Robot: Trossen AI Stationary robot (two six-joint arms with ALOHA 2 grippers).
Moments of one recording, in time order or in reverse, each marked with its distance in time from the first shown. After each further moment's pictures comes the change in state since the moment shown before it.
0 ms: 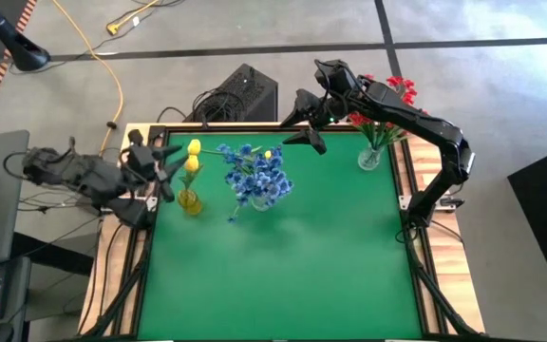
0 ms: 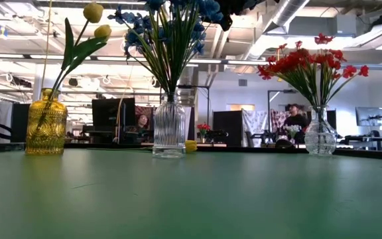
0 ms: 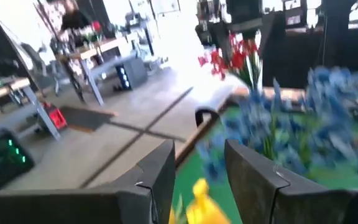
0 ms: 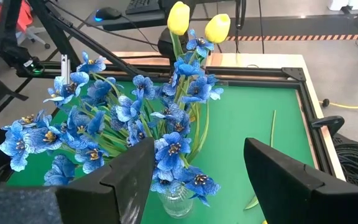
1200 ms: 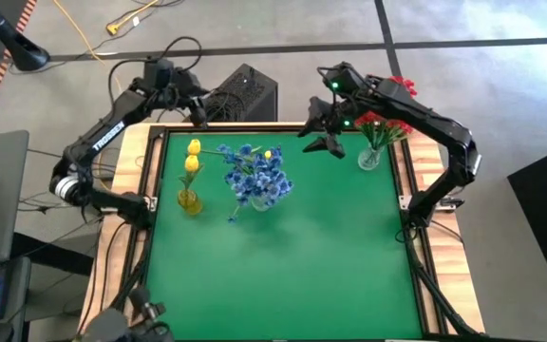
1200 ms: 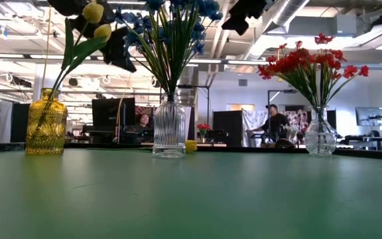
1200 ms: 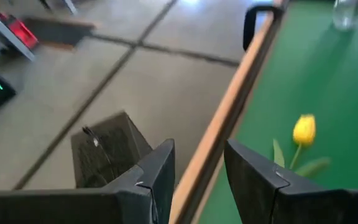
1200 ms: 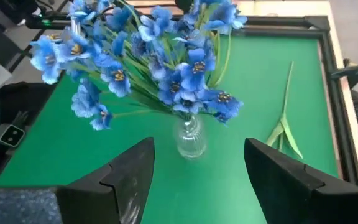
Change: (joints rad) left arm 1.432 0.640 0.171 0.145 1.324 0.536; right arm -0.028 -0.056 -0.020 -0.280 0.000 -0.164
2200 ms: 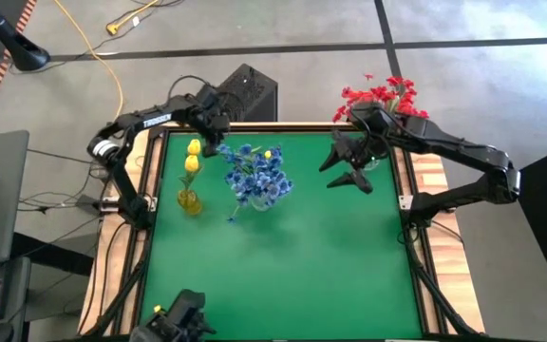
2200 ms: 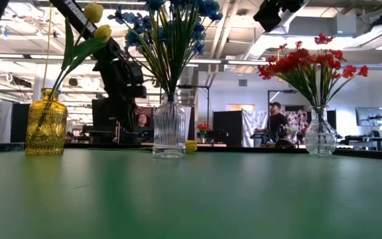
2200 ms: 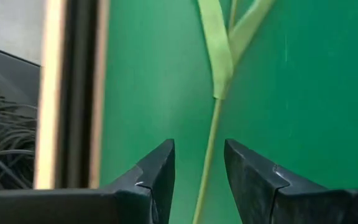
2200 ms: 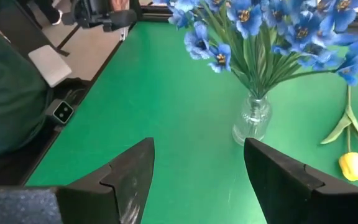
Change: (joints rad) left arm -0.127 0.430 -0.002 -0.231 -0.074 0.379; right arm 0.137 -0.378 -0.487 0.196 0.006 0.105
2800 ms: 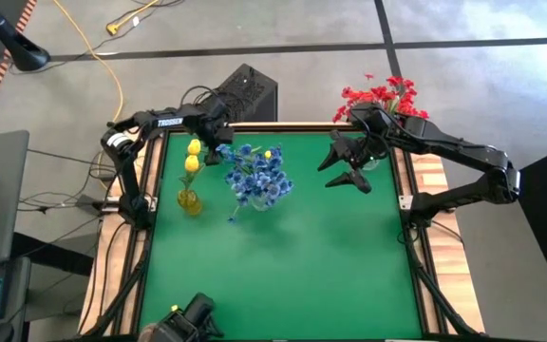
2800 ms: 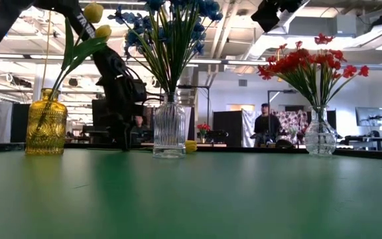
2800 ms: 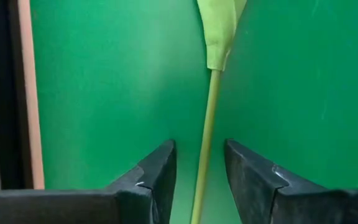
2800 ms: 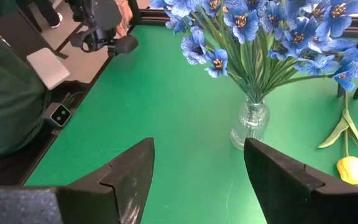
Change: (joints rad) left arm -0.039 0.133 -0.037 0.049 -0.063 0.055; right arm 0.001 0.003 -0.002 0.023 0.001 0.005
